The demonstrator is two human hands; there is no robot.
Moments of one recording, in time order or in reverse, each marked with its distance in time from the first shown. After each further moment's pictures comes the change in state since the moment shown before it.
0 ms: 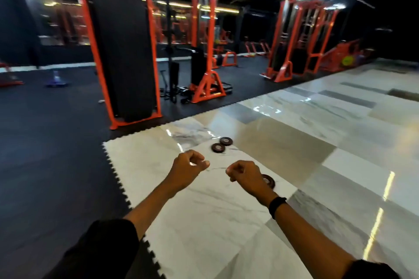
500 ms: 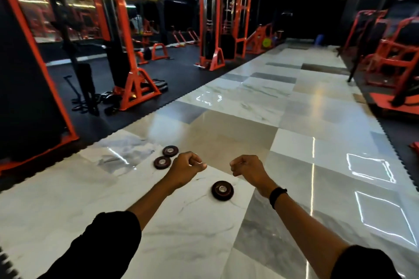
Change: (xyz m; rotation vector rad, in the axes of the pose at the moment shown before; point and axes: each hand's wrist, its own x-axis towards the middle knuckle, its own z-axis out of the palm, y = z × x) left_hand 0.366 0.012 0.253 0.024 -0.418 0.044; right_hand 0.298 0.175 -0.187 0.099 0.315 0.272
